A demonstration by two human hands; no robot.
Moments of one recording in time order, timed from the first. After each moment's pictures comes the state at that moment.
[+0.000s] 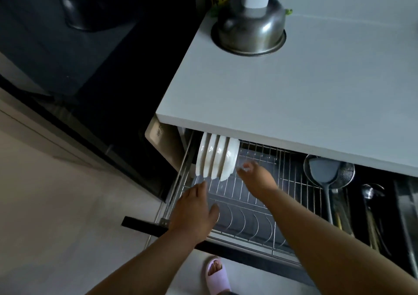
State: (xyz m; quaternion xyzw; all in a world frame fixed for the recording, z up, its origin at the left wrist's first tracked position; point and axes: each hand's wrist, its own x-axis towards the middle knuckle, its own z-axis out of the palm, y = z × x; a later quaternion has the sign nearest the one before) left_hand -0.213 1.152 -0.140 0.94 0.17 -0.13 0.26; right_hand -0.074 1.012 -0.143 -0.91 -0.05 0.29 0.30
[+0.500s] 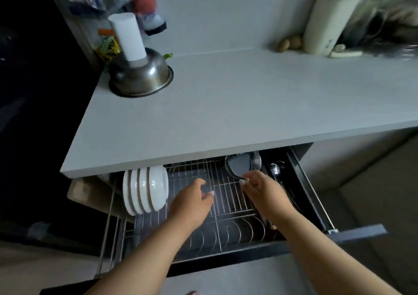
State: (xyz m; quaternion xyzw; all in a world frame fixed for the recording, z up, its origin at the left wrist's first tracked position) left_hand -0.143 0.992 -0.058 0.93 0.02 -0.14 0.33; right_hand -0.143 0.801 -0.035 -0.92 0.05 0.09 0.38
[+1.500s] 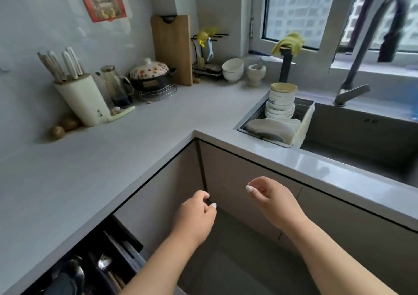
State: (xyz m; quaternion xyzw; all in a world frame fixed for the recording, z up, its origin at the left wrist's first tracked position) left_hand -0.187 0.453 0.001 0.89 -0.31 -0.17 0.29; right_hand -0.323 0.307 0.015 -0.85 0.37 -0.14 0.35
